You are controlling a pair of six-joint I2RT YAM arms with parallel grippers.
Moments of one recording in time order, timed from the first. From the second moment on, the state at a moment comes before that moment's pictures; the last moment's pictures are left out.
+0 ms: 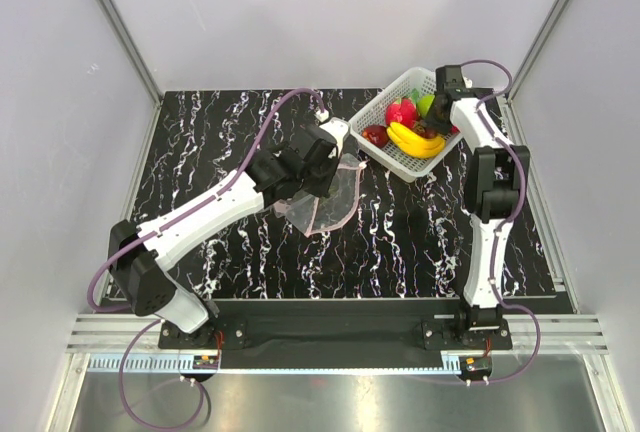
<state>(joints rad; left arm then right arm) -0.86 1.53 1.45 -0.70 -0.18 -0.28 0.06 2.28 1.99 -0.67 0.19 0.47</state>
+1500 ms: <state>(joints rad) -0.86 1.66 1.77 -0.85 -0.19 -0.27 0.02 0.98 1.24 -0.39 -0.83 0.48</state>
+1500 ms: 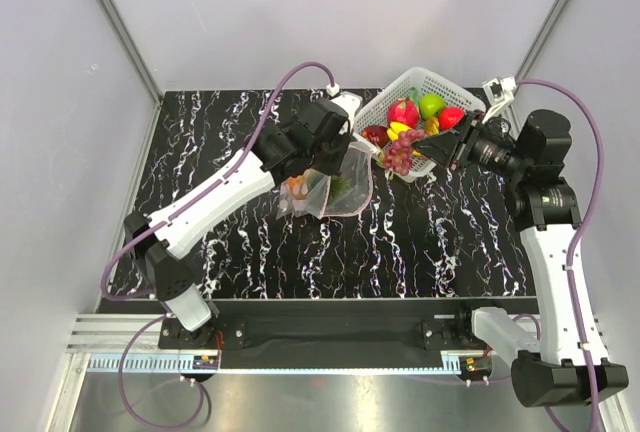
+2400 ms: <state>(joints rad) -0.83 1.72 1.88 -0.90 -0.18 -0.28 0.40 1.25 1.17 -0.30 -0.57 0.52</state>
